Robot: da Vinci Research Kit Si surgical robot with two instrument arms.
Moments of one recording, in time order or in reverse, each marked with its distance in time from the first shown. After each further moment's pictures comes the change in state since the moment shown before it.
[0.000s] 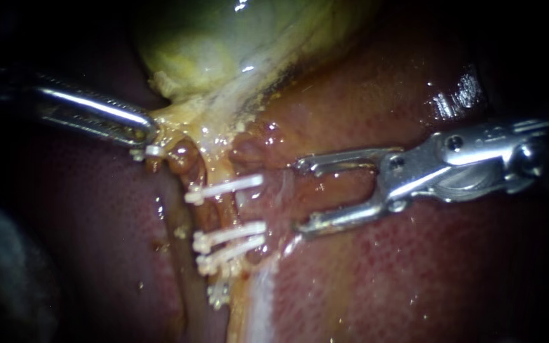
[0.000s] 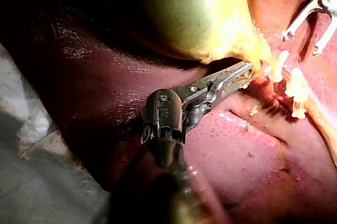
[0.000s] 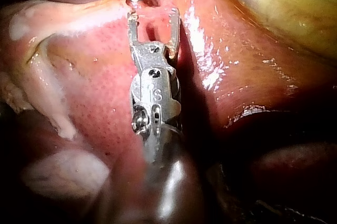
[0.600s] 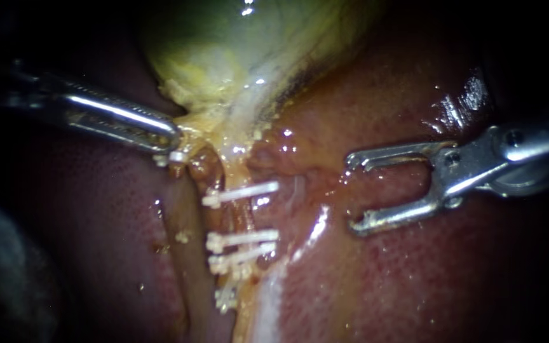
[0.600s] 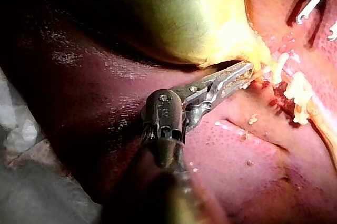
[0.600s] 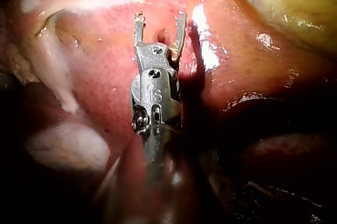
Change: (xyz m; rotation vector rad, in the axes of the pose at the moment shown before) right arm 0.000 -0.001 -0.005 -0.023 0.000 -0.009; left arm 0.000 -0.002 0.005 0.009 0.004 0.008
